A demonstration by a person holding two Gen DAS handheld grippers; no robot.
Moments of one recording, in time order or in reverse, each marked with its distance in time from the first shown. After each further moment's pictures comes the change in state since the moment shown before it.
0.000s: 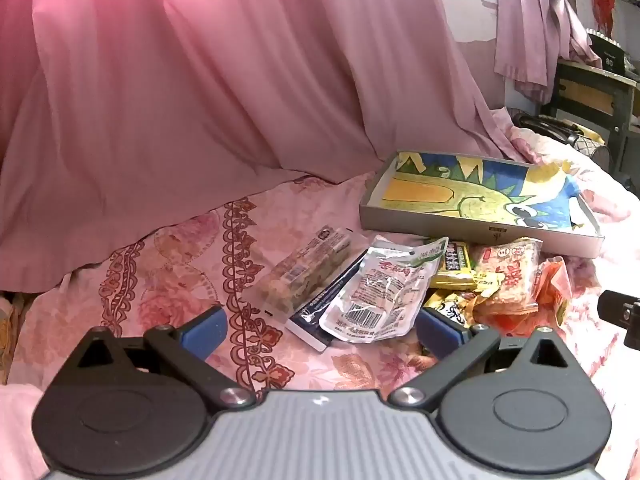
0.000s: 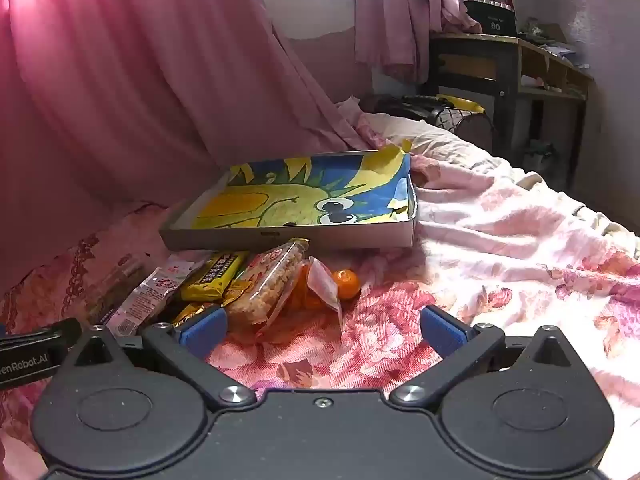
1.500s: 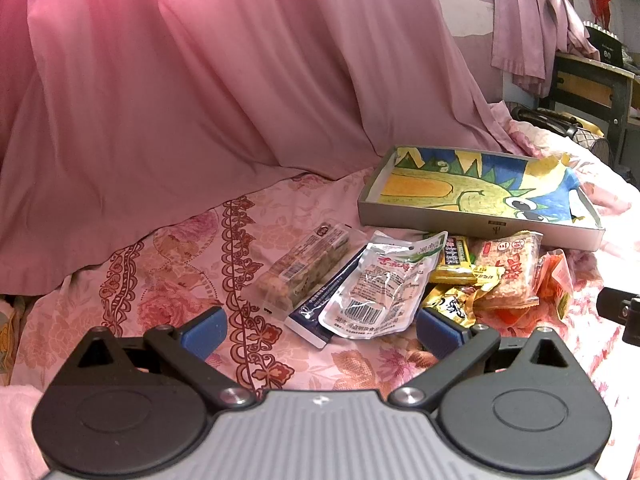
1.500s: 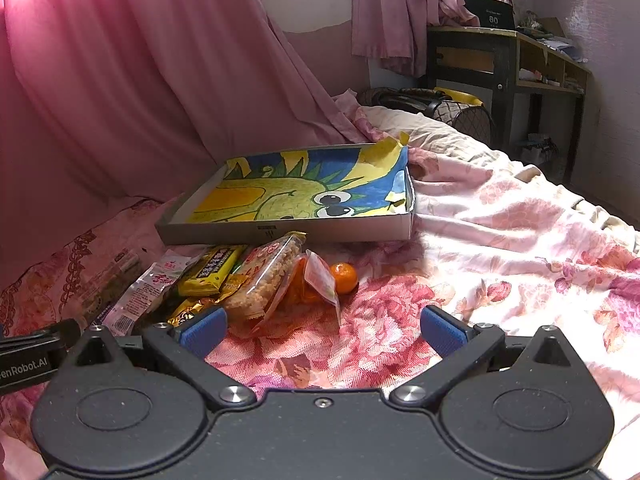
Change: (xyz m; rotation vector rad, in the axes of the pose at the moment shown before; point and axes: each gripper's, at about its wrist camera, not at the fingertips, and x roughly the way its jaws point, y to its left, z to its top) left arm -0.001 0.001 0.000 0.003 0.007 0.004; right arm 0.003 0.000 0.000 0.006 0.013 0.001
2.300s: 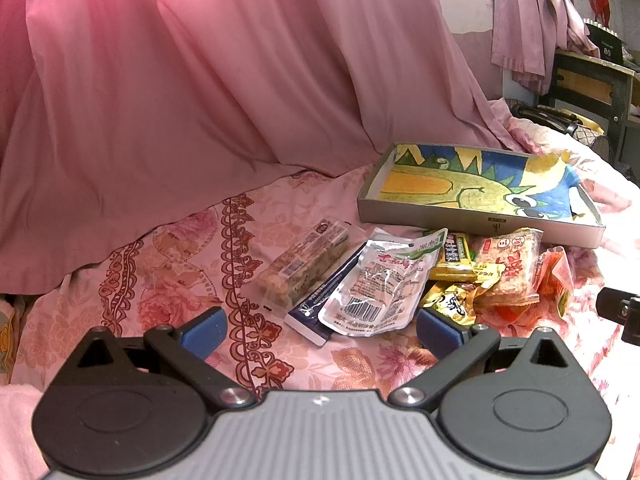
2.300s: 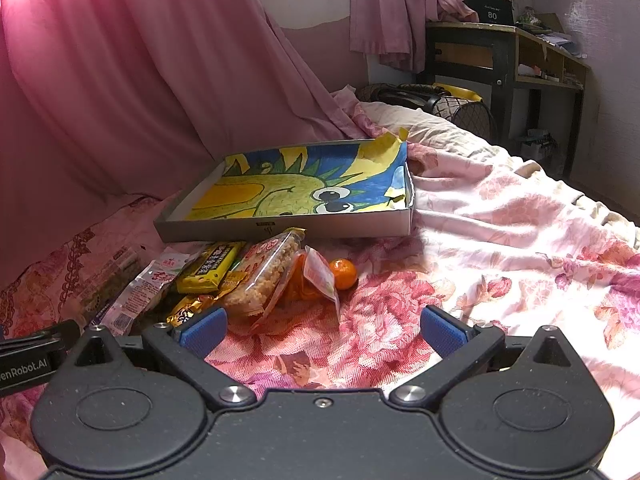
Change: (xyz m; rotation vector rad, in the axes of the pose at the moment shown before) left arm 0.001 -0.002 0.000 0.004 0.004 0.003; right arm 0.002 0.000 0.000 -0.001 0.006 -0.001
